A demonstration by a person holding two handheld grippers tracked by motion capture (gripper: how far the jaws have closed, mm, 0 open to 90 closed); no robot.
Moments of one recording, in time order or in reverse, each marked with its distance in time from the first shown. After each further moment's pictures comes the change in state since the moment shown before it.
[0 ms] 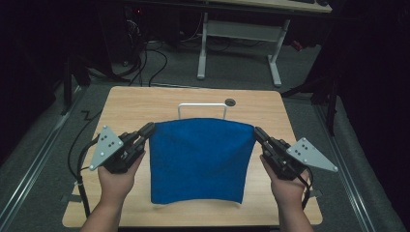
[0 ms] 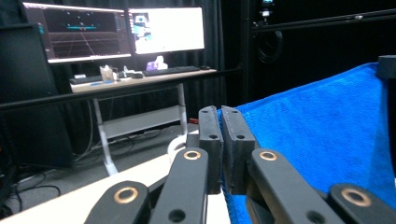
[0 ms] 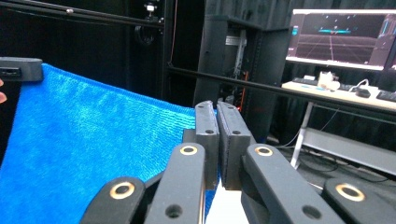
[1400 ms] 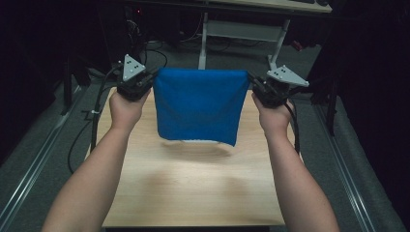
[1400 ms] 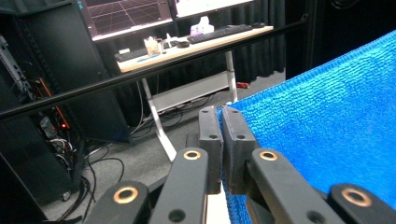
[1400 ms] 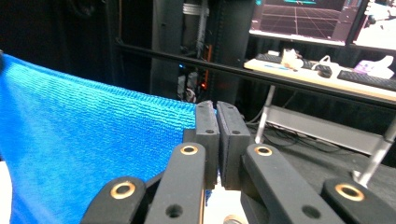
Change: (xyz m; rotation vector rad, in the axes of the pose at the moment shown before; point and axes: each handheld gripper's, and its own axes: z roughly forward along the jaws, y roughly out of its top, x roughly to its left) left arm 0.105 0.041 0.144 0.203 0.165 0.114; right arm -0.084 0.048 0.145 0.144 -0.151 0.005
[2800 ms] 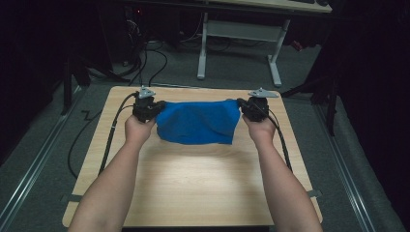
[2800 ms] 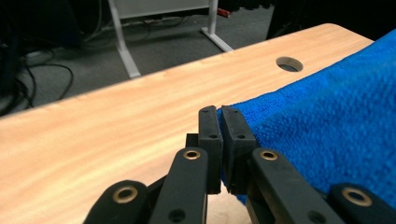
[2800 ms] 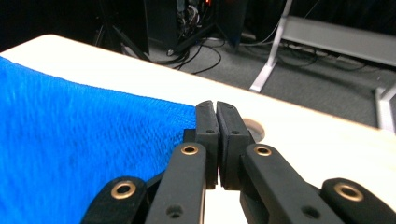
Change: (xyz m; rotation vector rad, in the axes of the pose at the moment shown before) left arm -0.009 -0.127 0.062 0.302 -0.135 -0.232; right arm -0.016 -0.117 0.068 0.317 0.022 0.068
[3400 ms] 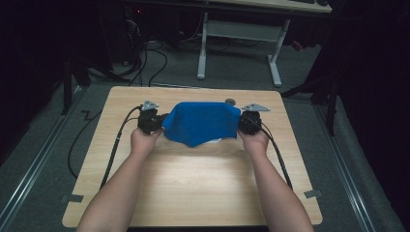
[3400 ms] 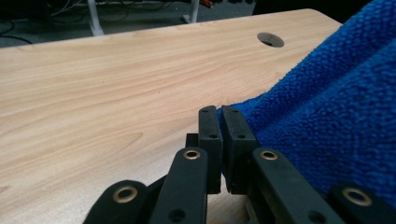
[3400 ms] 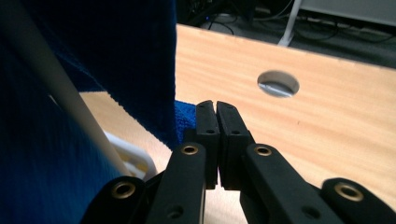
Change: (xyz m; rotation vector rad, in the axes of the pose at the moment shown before) left arm -0.008 -0.040 0.018 0.027 -0.081 -0.073; right arm 0.013 -0.048 0.018 0.073 0.041 0.030
